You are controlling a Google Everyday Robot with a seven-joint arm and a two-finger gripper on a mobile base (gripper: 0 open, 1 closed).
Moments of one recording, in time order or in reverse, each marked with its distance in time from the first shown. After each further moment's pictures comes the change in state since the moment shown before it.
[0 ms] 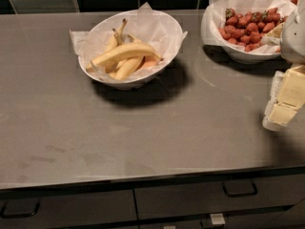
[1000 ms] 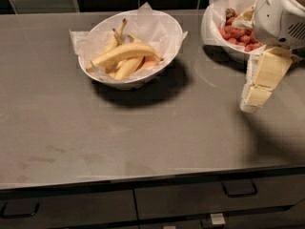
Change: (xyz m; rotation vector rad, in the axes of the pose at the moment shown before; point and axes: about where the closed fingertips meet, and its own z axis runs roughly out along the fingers) arm -0.050 -0.017 -0.004 0.012 -0.079 -0.140
